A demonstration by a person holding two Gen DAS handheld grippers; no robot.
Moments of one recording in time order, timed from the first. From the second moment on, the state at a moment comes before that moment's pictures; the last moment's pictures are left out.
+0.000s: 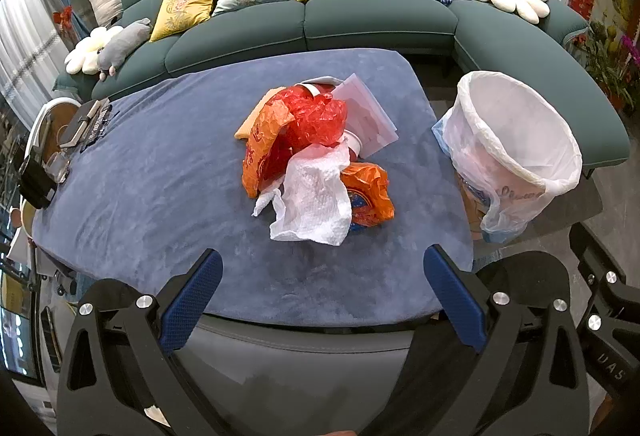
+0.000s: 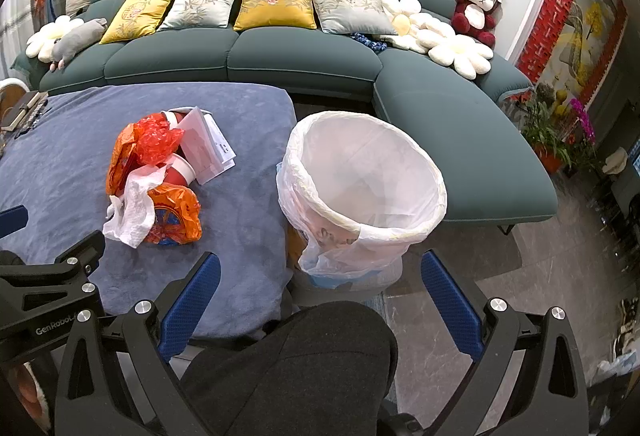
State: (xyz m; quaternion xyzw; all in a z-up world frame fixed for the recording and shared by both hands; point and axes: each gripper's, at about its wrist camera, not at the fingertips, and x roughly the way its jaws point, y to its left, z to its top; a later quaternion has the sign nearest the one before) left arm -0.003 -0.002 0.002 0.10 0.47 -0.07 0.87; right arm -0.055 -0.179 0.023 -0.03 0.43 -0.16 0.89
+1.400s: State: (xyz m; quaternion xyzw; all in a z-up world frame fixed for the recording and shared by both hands) left arm -0.003 -0.004 0.002 0.10 0.47 -0.06 0.87; right arm -0.056 -0.179 0.026 -0.03 0.43 -0.16 0.89
